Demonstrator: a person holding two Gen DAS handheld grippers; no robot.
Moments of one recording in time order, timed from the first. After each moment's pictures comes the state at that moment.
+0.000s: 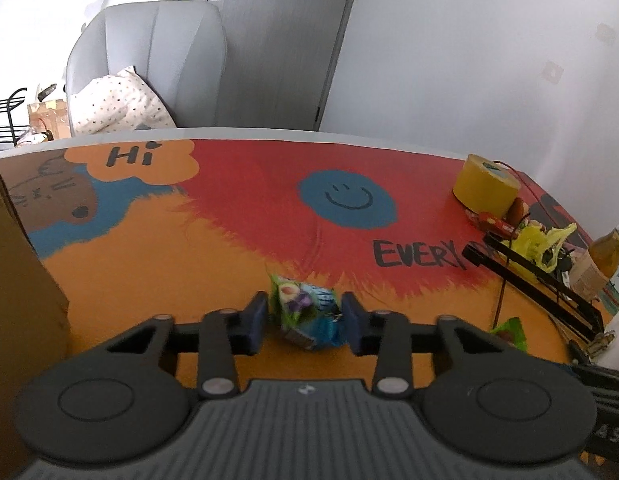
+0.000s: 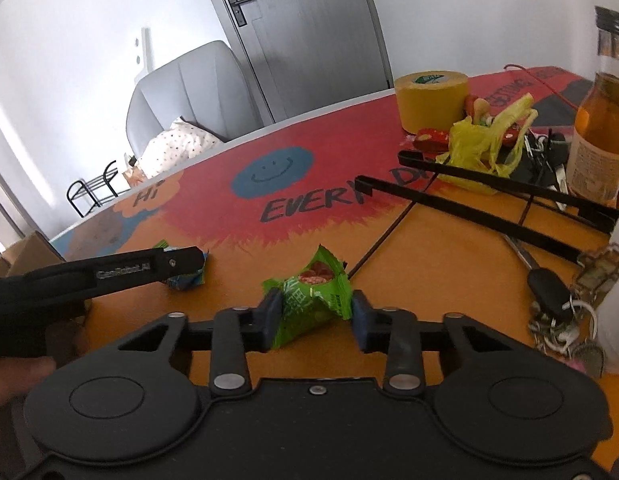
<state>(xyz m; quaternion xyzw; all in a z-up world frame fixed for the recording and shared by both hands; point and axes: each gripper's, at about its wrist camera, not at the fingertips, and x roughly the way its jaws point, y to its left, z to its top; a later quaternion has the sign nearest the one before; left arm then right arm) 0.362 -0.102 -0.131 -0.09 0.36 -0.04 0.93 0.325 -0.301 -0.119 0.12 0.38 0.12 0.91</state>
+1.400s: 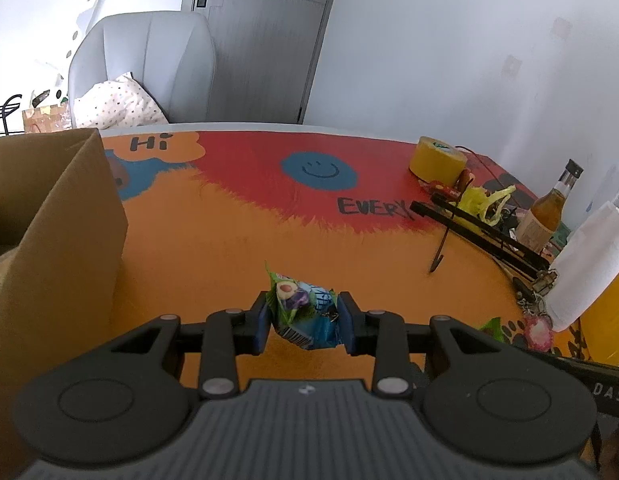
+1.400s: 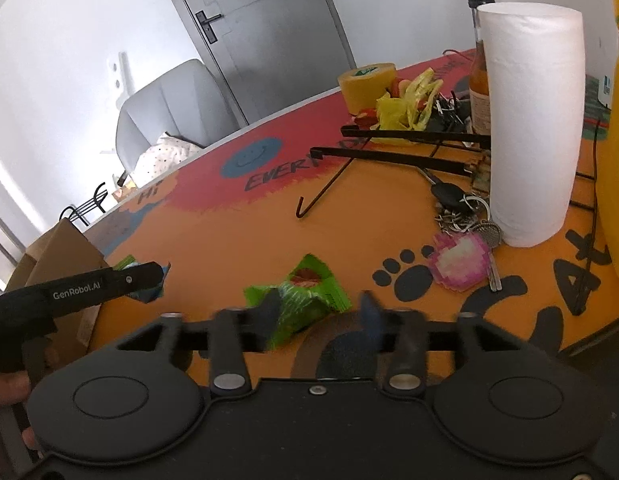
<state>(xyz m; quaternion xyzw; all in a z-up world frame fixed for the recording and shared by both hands) 0.277 -0.099 -0.107 -0.08 0.36 -0.07 0.93 0.246 -0.325 -0.113 0.15 0.37 0.08 0.91</state>
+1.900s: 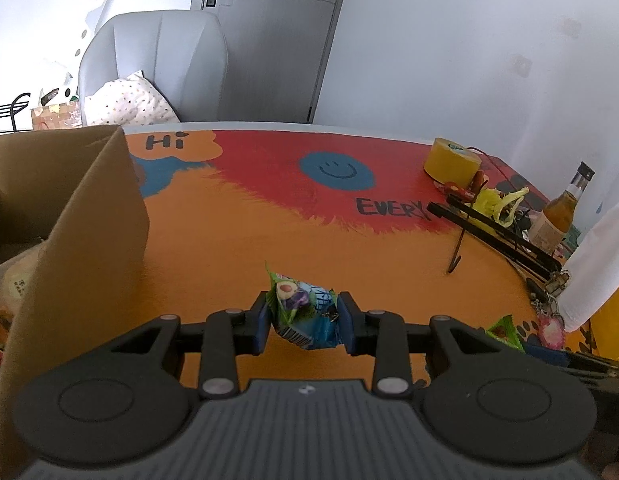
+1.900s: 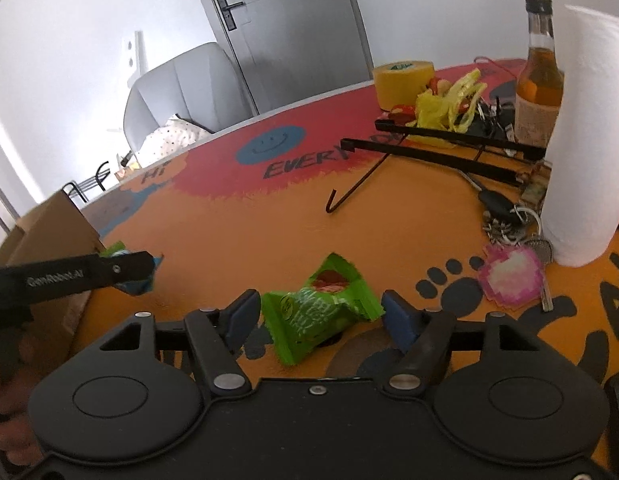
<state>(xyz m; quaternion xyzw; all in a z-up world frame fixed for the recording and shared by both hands) 0.276 -0.086 -0.108 -0.08 0.36 -0.06 0.93 0.264 -0.296 -0.123 0.10 0.37 0.09 0.92</state>
